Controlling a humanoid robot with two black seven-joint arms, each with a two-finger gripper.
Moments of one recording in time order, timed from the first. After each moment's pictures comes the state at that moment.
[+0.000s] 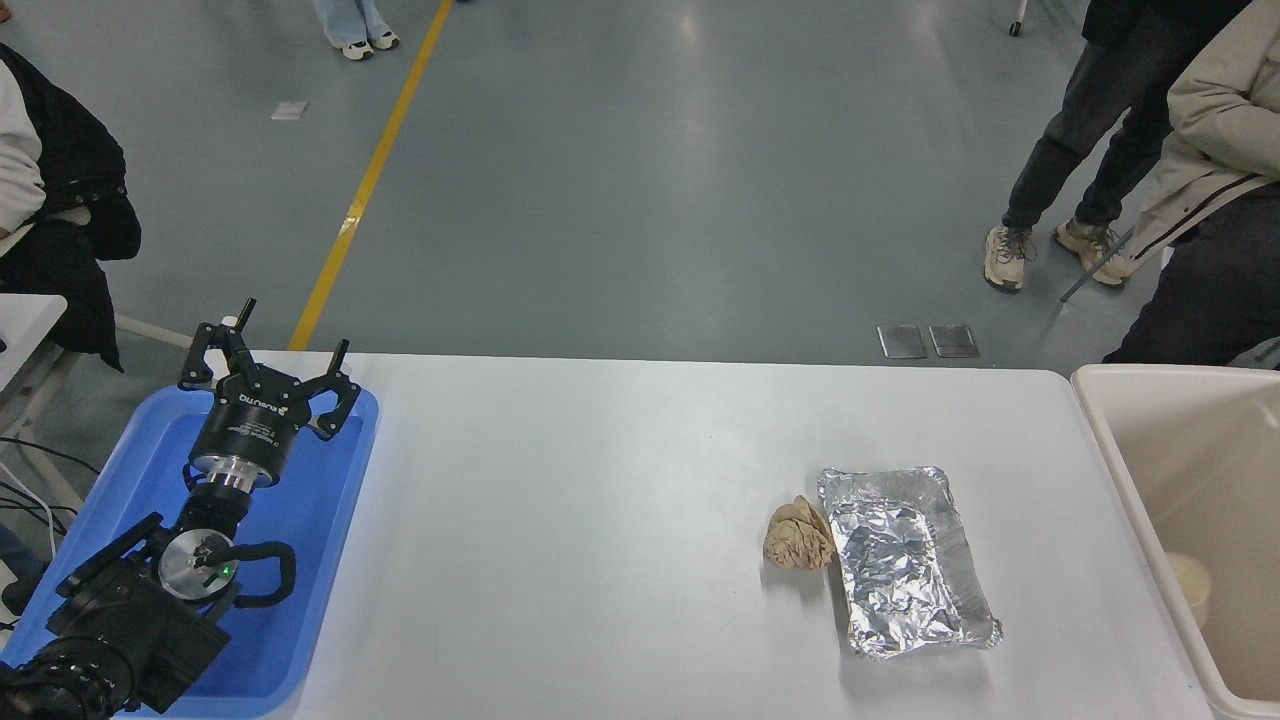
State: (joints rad) left arm -0.60 0.23 -0.89 -0.31 -0.14 -0.79 -0.37; right arm 0.72 -0.56 -0.79 0.13 0.02 -0.11 0.08
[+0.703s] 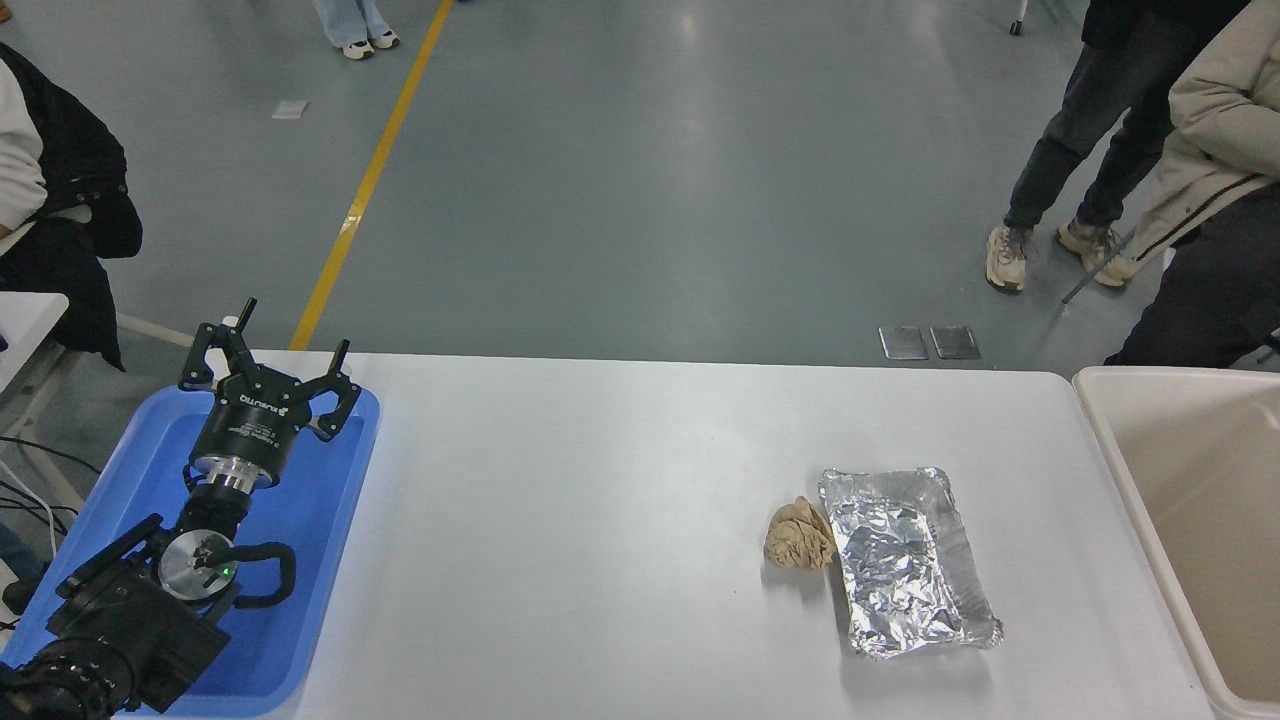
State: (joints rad) left arm -0.60 0.23 -0.89 -0.31 -0.14 -0.79 -0.37; right arm 1.06 -0.56 -0.88 0.28 0.01 -0.10 0.08
